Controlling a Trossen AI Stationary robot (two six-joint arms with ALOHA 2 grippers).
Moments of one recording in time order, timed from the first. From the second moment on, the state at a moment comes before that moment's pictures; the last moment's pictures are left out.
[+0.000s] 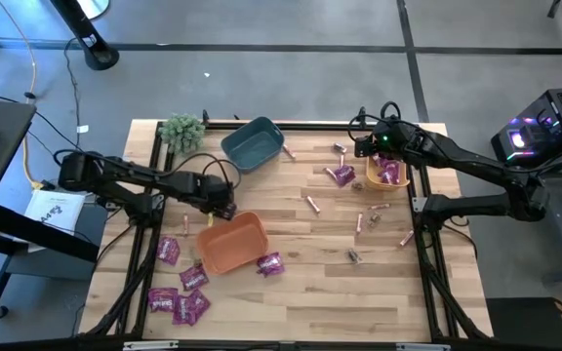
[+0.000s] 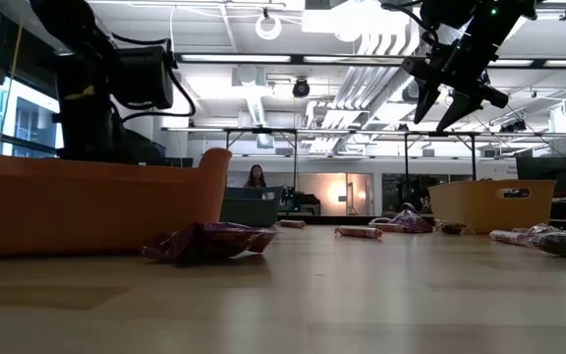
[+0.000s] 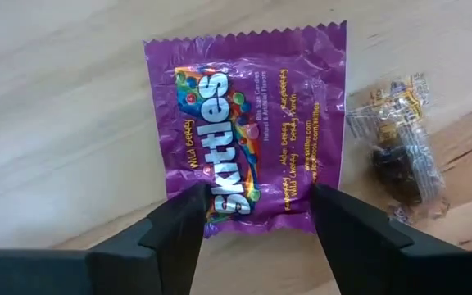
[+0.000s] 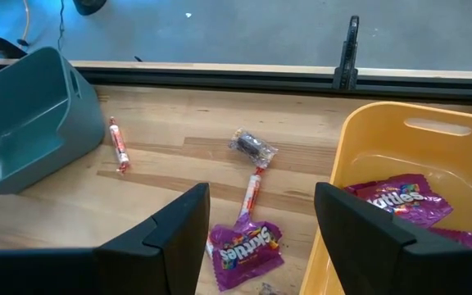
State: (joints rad) left arm 0.10 1.41 0.61 -0.65 -0.16 -1.06; right arm -0.52 1.04 0.90 -0.73 0.37 0.78
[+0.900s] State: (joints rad) left arm 0.05 1.23 0.76 -0.71 -0.38 -0.94; right arm -0.52 1.03 0.90 -0.72 0.32 0.75
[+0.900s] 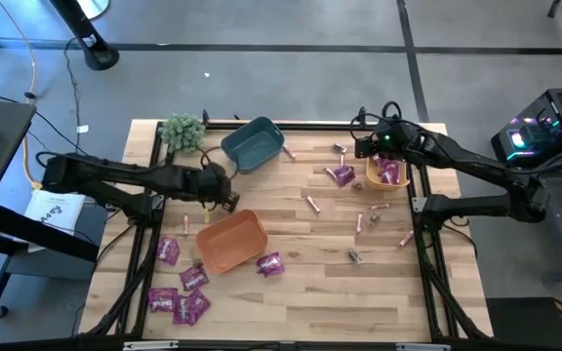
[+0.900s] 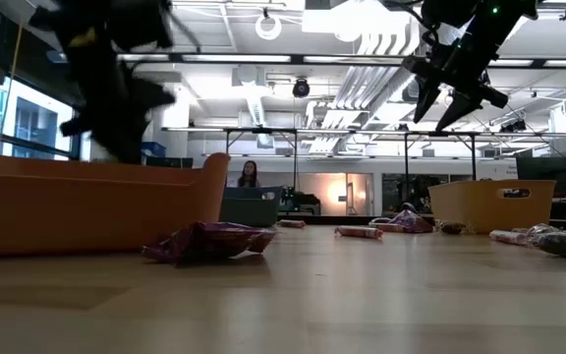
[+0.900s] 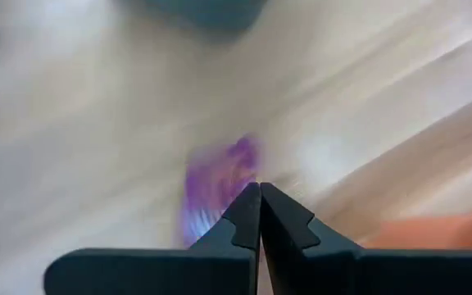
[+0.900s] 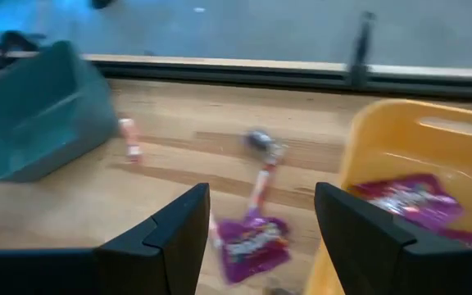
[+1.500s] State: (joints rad) left arm 0.12 1.32 0.90 -0.76 -0.29 -0.47; right arm -0.47 1.00 0.90 -0.51 -0.06 0.63
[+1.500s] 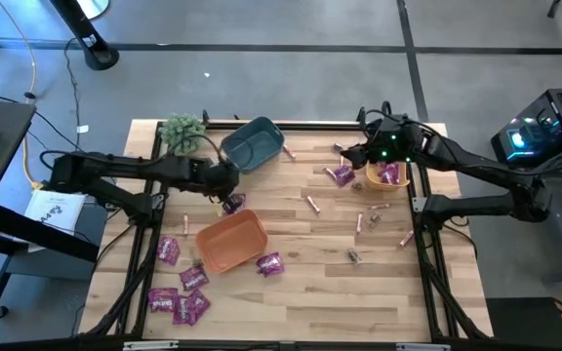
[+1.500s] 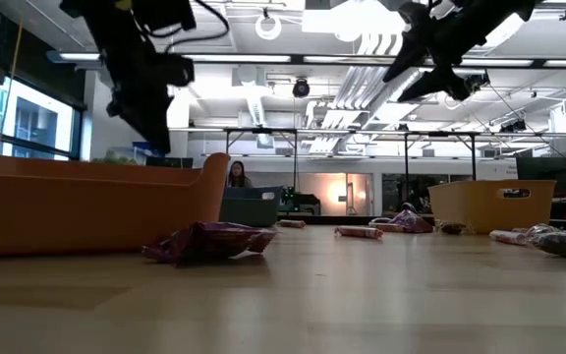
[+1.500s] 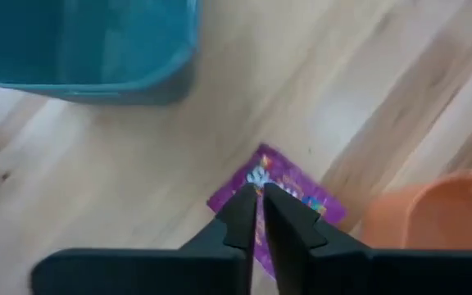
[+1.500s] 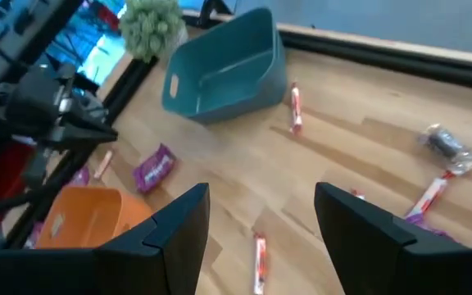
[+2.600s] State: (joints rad) left arm 0.17 1.68 0.85 -0.65 -0.18 -0.56; right arm -0.35 1.07 0.90 -0.50 0.01 0.66
